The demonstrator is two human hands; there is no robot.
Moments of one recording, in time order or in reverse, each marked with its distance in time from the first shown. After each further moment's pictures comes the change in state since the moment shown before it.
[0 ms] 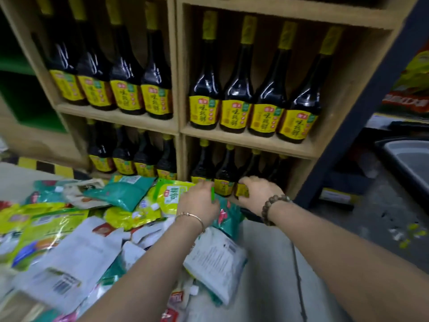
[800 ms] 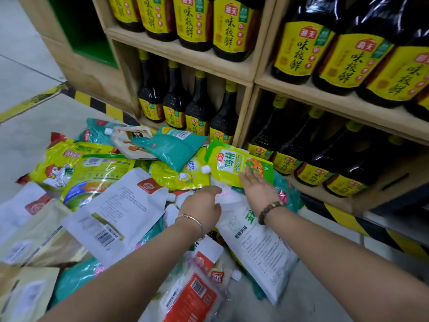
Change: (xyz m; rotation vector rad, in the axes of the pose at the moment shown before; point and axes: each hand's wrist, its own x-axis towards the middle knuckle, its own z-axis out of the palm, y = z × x) left_hand -0.025 -0.144 0.045 -0.110 -0.173 -0.251; right_hand 0.081 -0.096 0.153 -0.148 -0.171 -0.287
